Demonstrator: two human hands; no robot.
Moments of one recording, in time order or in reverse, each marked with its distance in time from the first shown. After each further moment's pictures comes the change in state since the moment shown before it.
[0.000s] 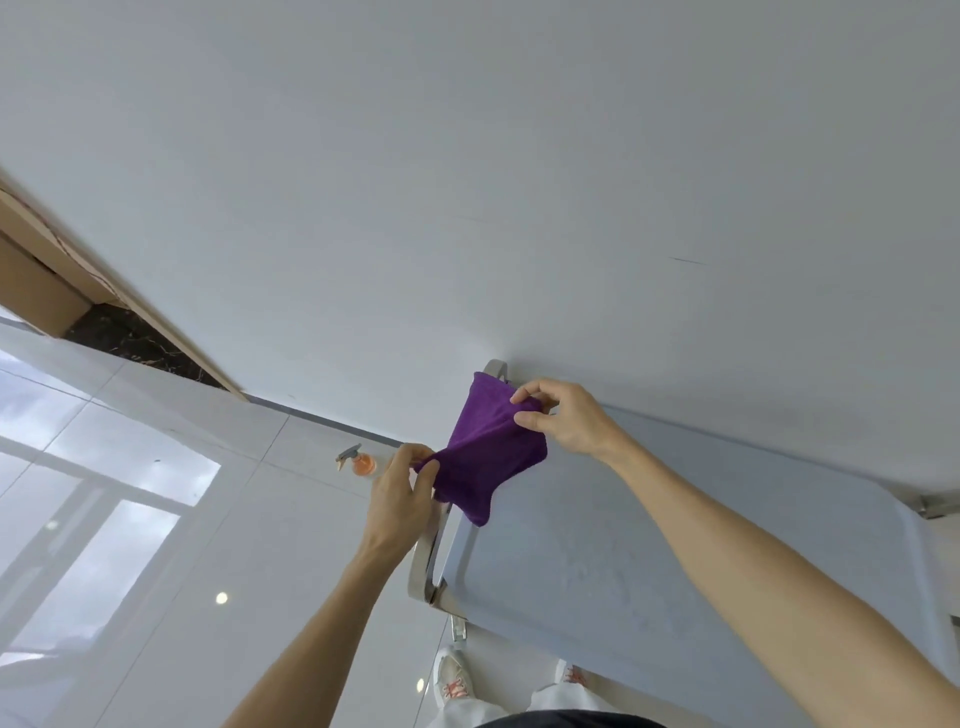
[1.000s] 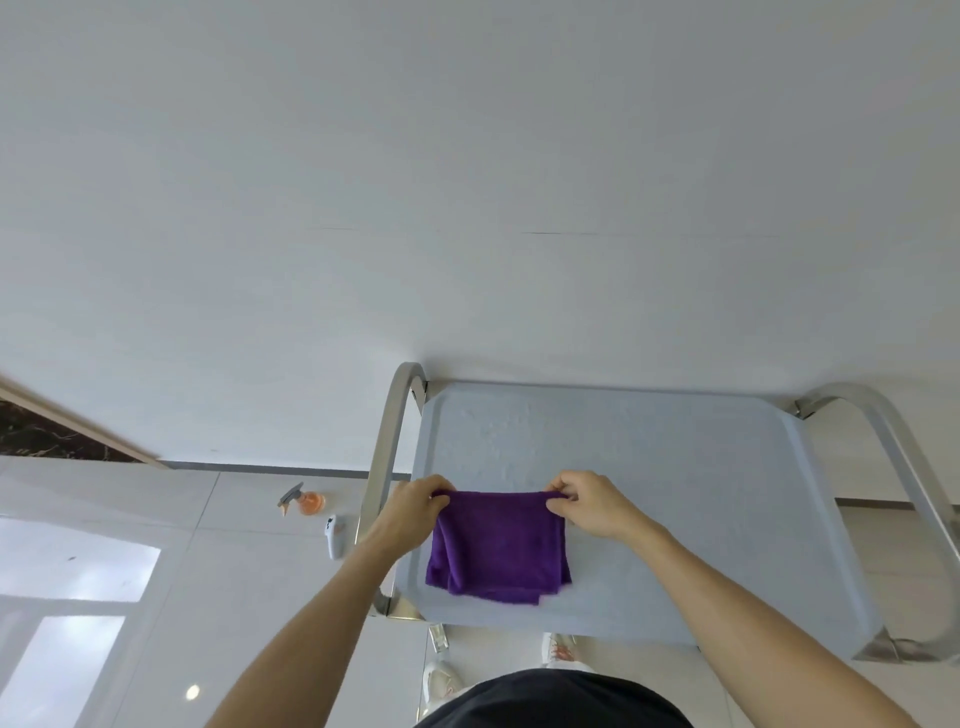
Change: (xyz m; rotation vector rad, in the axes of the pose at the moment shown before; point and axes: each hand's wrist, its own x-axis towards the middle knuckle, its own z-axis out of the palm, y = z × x) left_hand 0.001 0.015 0.073 0.356 -0.631 0.142; right_hand -0.147 0.107 -0.004 0.018 0.029 0.431
